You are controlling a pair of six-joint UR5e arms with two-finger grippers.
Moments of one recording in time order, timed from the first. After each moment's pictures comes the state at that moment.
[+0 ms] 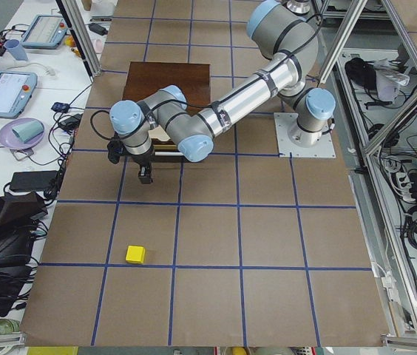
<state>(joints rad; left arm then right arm) -0.93 -2.17 -1.15 -1.44 1.56 0.62 1.52 -1.59 1.63 -1.60 -1.59 0.04</state>
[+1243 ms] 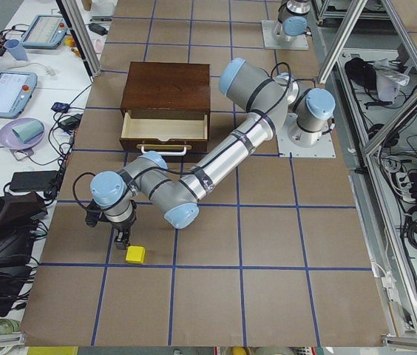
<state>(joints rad) -0.79 -2.51 -0.76 -1.36 1.59 0.86 1.52 -1.59 1.63 -1.60 -1.59 0.04</state>
